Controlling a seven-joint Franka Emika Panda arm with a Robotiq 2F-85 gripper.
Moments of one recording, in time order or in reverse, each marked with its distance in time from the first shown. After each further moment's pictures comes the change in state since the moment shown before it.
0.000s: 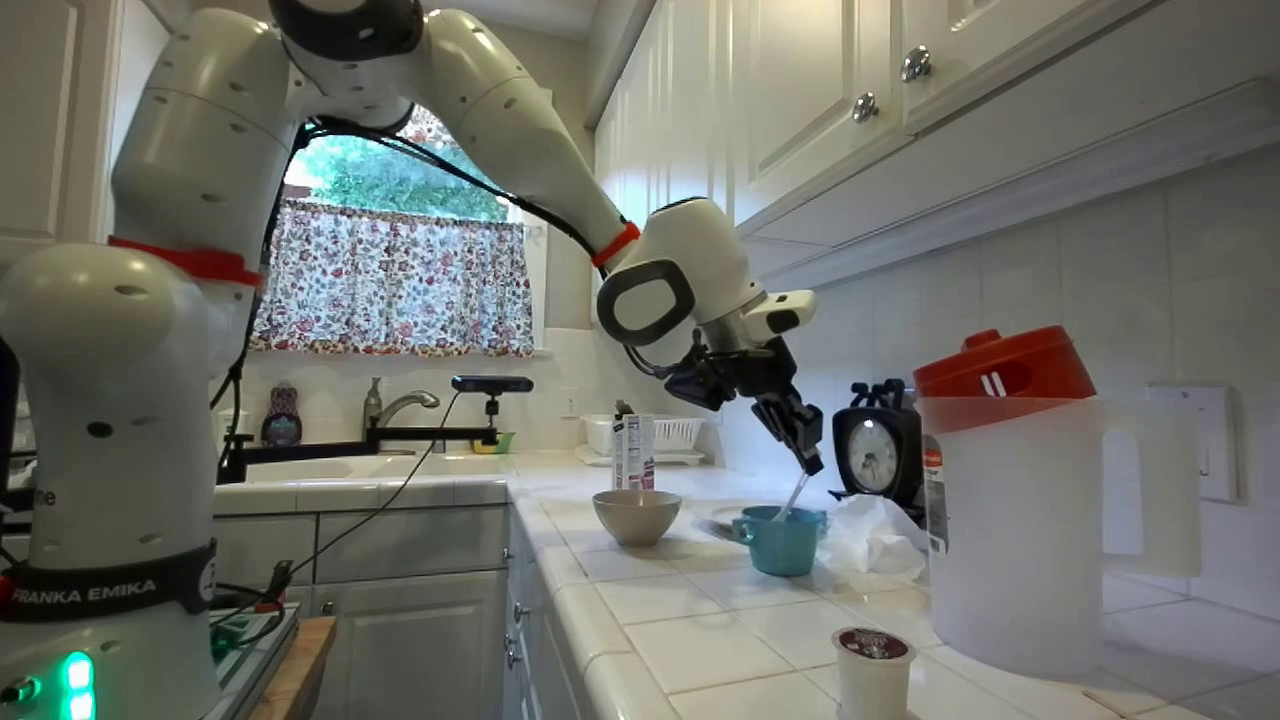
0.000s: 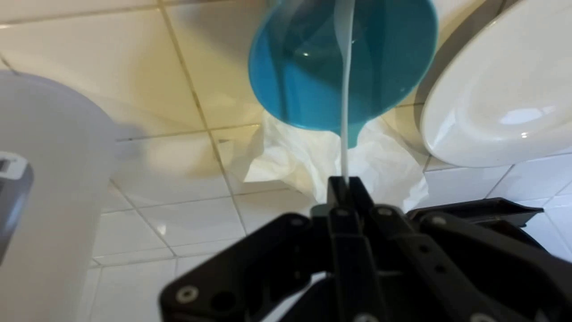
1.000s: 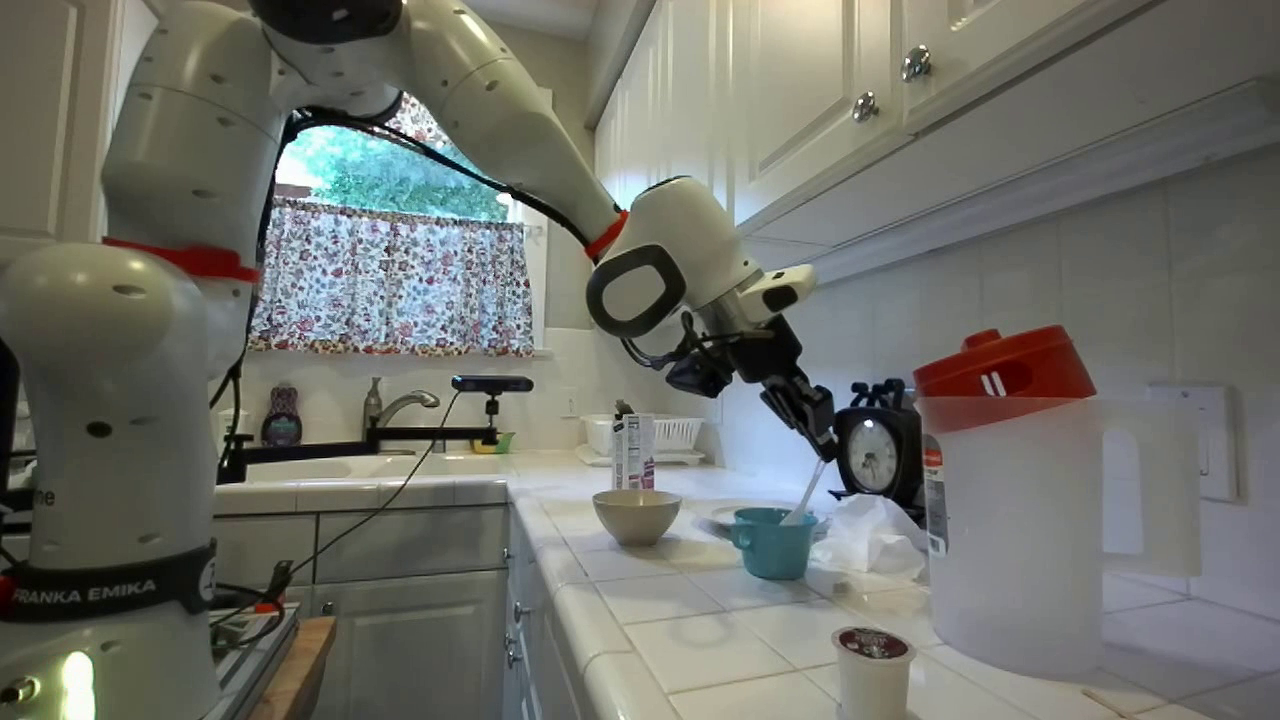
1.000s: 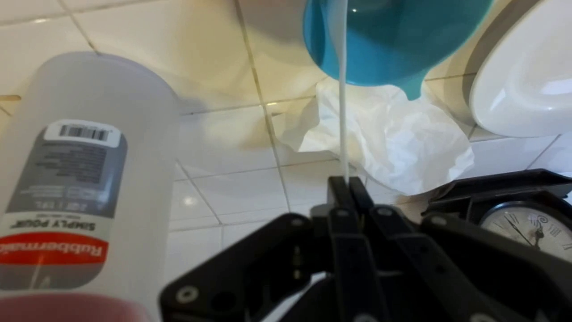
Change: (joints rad) arm -0.006 -0.047 -0.037 -0.049 -0.007 0.075 -0.002
